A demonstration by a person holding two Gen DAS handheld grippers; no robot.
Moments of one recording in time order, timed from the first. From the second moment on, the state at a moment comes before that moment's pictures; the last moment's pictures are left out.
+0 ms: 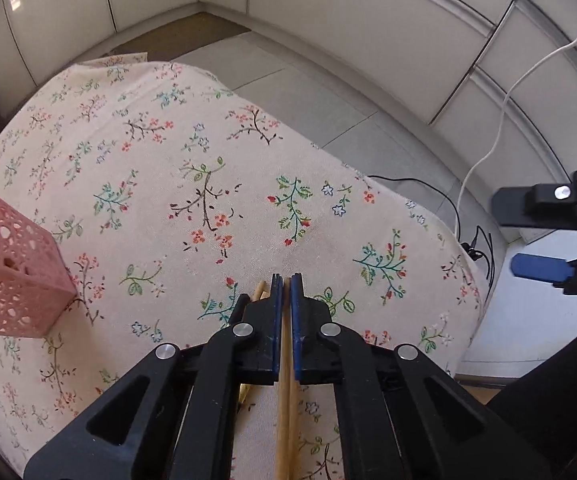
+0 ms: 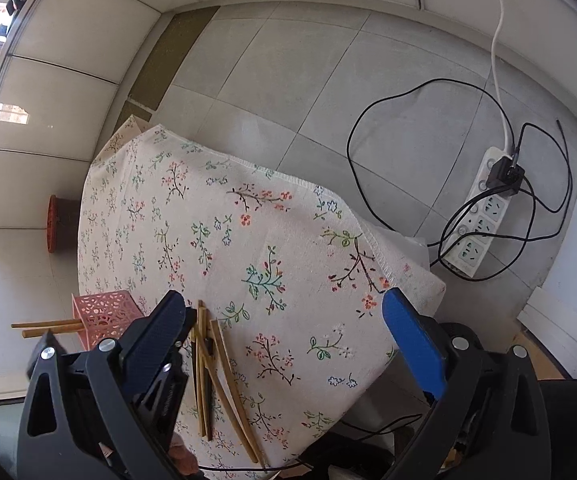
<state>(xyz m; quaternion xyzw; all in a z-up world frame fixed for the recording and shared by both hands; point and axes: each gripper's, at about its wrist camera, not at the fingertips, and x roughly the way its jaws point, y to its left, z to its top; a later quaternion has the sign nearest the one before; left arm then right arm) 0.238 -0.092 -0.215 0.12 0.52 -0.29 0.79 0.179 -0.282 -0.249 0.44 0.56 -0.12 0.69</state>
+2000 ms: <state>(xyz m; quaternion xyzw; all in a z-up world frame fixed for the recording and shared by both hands) 0.252 0.033 -0.198 -0.09 0.52 -0.03 0.85 0.177 -0.190 -0.184 0.30 0.44 -0.05 0.85</state>
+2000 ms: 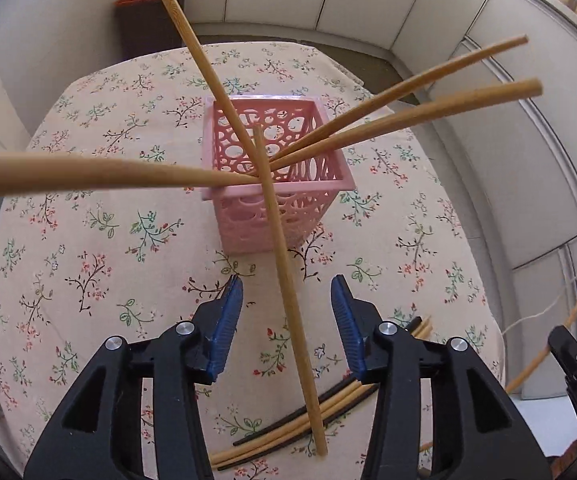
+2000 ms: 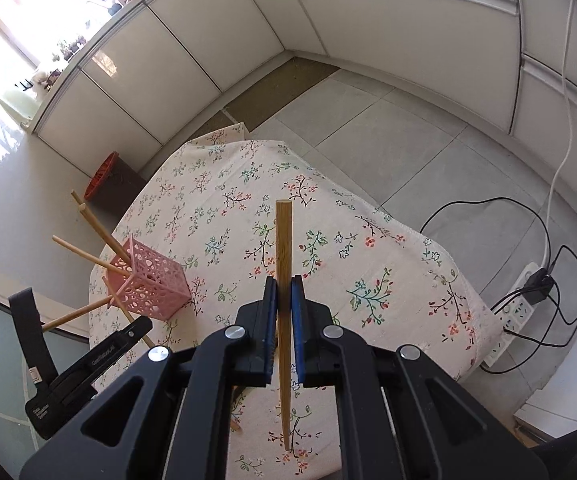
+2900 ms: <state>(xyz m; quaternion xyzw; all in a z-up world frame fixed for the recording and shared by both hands) 0.151 0.085 0.026 -0.10 0.21 -0.09 0.97 0.165 -0.161 0.021 0.29 0.25 0.10 0.92</state>
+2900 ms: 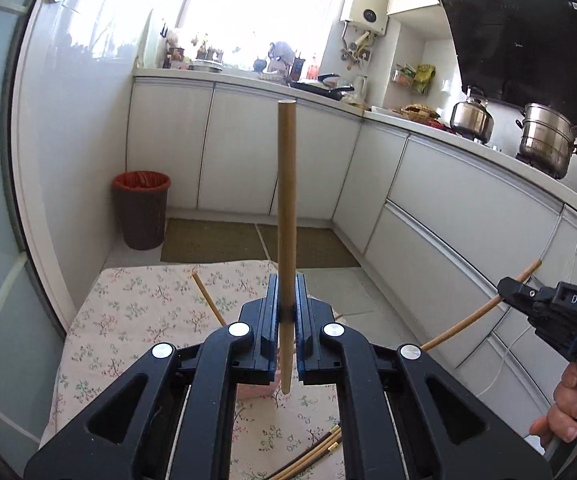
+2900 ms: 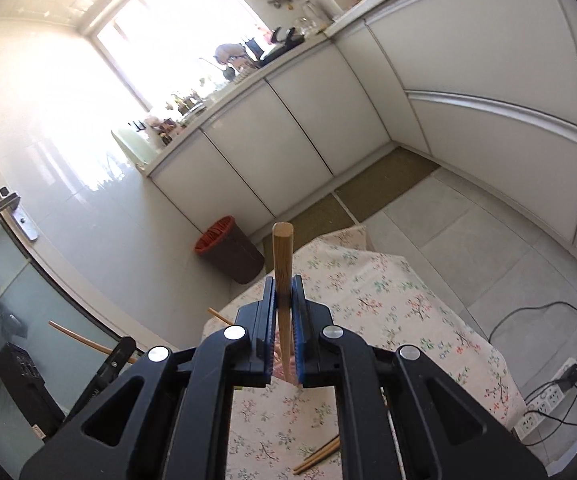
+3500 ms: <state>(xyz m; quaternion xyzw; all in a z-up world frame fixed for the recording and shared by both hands) 0.231 0.100 -0.019 -0.11 0.25 -0.04 0.96 0.267 -0.046 -0.016 0.13 0.21 0.12 0.96</state>
